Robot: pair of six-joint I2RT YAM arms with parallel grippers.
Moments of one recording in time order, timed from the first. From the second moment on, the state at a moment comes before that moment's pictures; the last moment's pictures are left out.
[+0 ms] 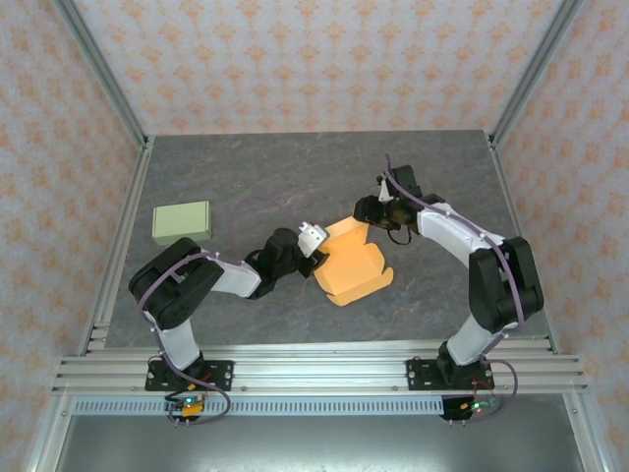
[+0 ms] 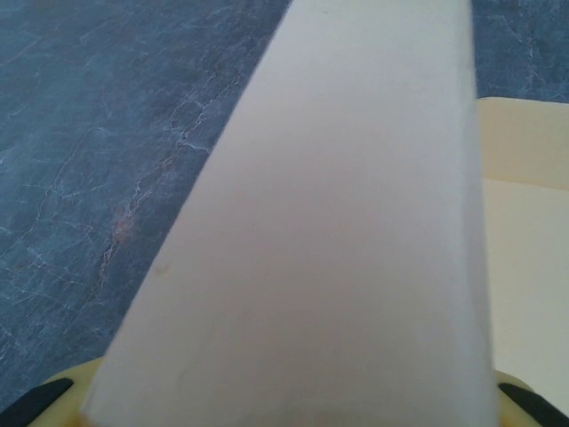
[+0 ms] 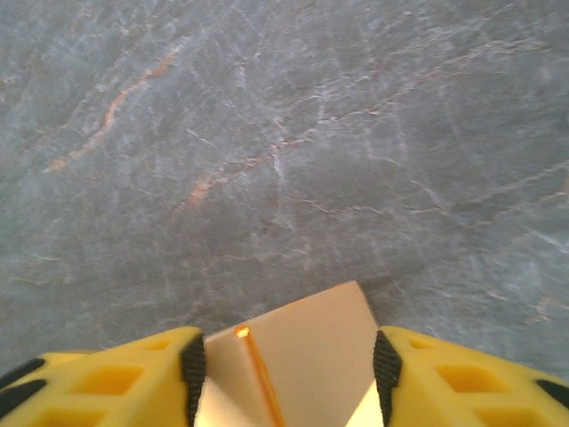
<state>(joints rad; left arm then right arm) -0.66 1.77 0.64 0.64 0.05 0.11 0.34 1.61 1.08 -0.38 -0.24 0.49</state>
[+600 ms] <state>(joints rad) -0.62 1.70 0.83 0.26 0.19 -0.33 0.33 1.32 0.58 0.25 -0.20 -0.04</state>
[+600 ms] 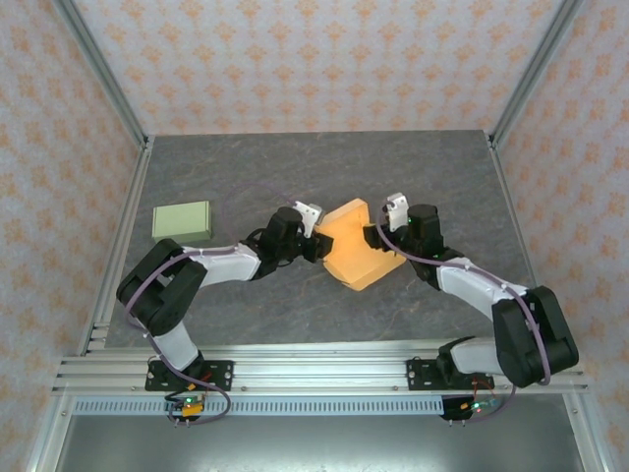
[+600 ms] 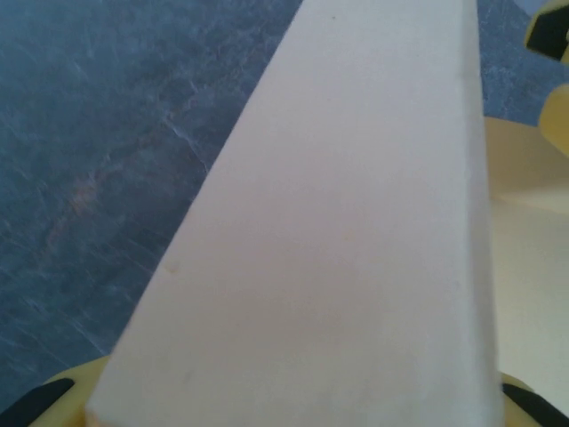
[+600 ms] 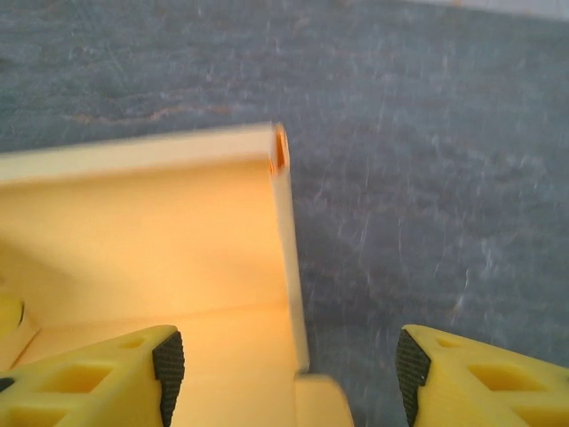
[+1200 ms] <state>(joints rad) -0.66 1.58 0.86 0.08 0.18 -0.45 0.35 1.40 0.76 0.07 -0.22 -0.26</state>
